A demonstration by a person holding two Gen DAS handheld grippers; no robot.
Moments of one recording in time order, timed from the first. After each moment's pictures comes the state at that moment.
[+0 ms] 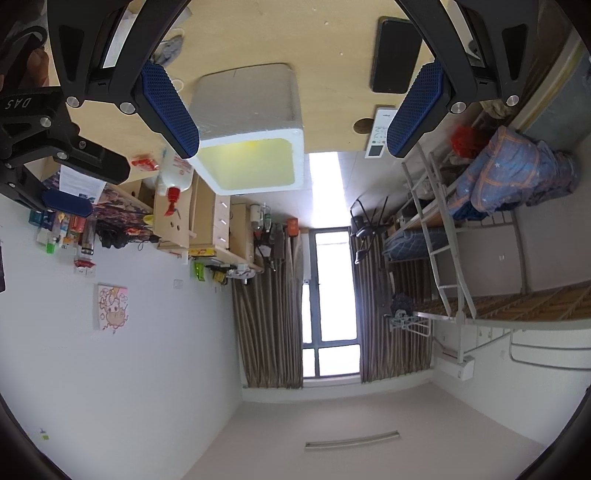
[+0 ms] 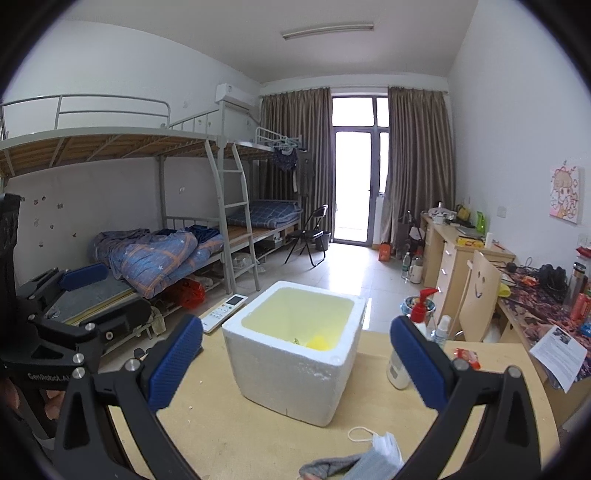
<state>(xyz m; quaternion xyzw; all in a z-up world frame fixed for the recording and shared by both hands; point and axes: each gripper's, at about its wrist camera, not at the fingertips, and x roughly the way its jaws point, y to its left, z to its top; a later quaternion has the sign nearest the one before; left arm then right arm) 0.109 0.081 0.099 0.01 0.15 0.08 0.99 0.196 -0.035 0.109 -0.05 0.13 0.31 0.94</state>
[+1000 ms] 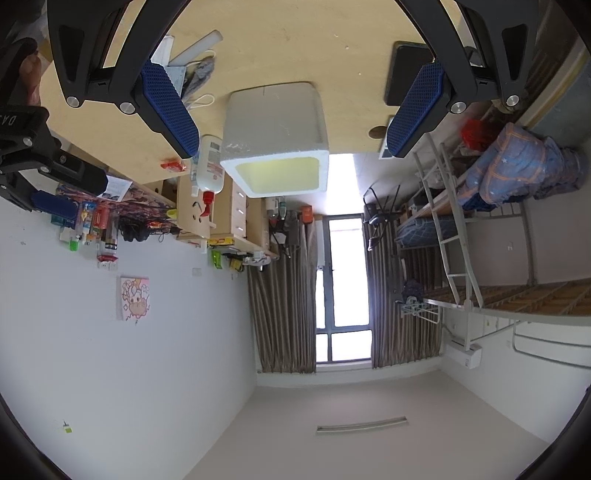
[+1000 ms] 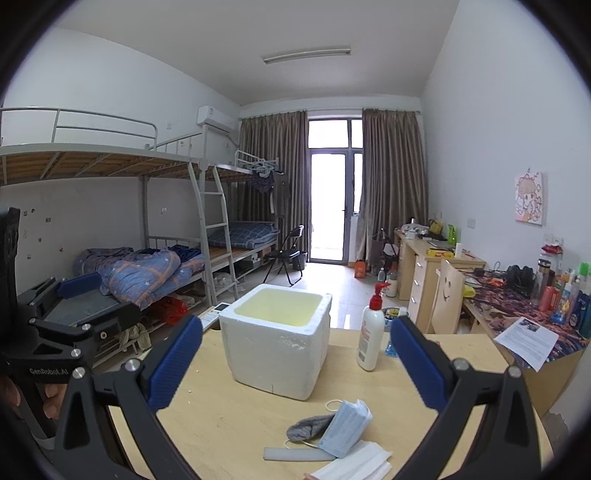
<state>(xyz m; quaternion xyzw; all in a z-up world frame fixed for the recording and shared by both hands) 0.049 0.055 0.085 0.01 0.12 0.05 0.99 0.125 -0.087 0.100 -0.03 0.09 0.26 0.96</state>
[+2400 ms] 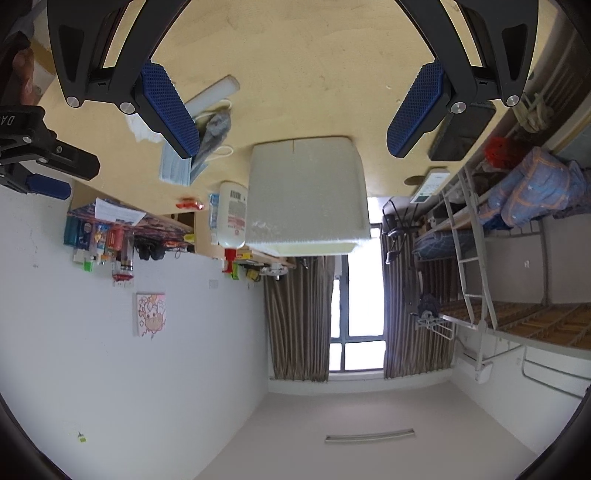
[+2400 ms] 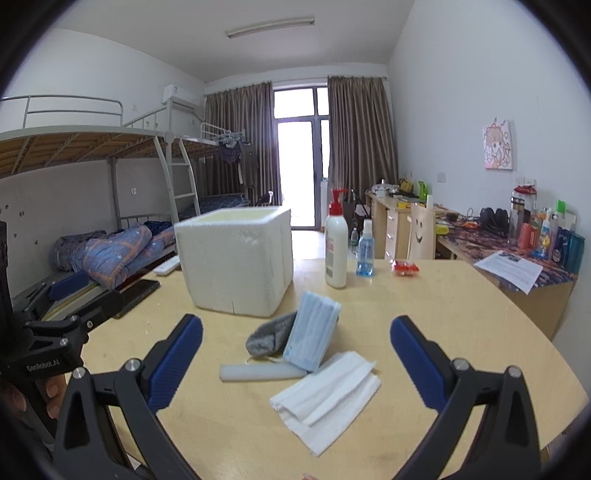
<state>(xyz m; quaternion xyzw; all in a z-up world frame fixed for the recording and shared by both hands) 0.051 0.036 -0.027 0.00 0.12 0.02 0.99 0.114 -0.129 -0.012 -0.02 0.16 0.21 0.97</state>
